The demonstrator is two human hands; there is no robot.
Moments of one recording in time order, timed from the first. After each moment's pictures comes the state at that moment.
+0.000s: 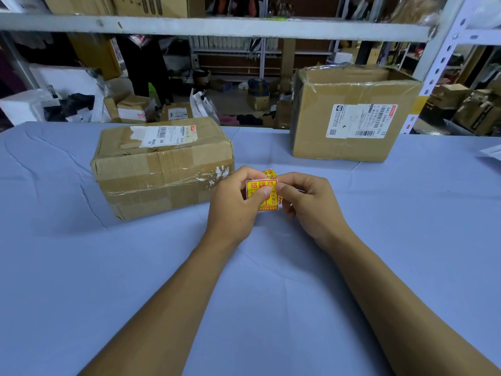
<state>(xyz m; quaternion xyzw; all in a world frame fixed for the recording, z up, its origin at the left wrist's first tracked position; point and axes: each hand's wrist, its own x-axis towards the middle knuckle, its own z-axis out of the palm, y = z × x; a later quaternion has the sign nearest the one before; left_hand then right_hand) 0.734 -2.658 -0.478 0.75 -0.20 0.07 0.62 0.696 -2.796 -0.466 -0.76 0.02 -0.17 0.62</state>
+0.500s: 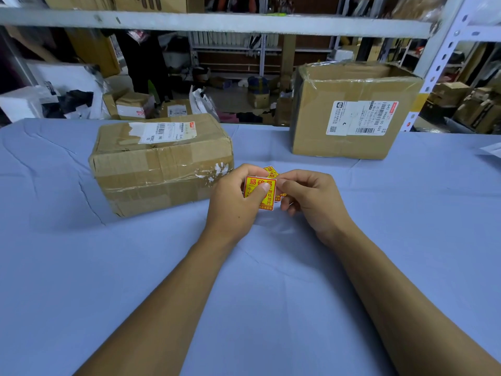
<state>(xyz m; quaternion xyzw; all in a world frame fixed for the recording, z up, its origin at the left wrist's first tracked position) 0.734 -2.658 -0.478 0.78 -0.20 0.08 0.59 0.696 -2.802 -0.464 -0.74 0.03 -0.13 0.66</state>
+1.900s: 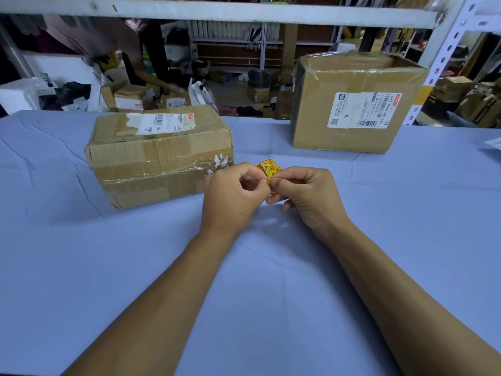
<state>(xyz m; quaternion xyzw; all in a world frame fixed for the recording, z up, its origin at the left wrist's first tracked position) 0.725 -2.658 -0.474 0.80 -0.18 0.15 0.56 0.689 -2.792 -0.460 -0.75 0.04 -0.13 0.65</state>
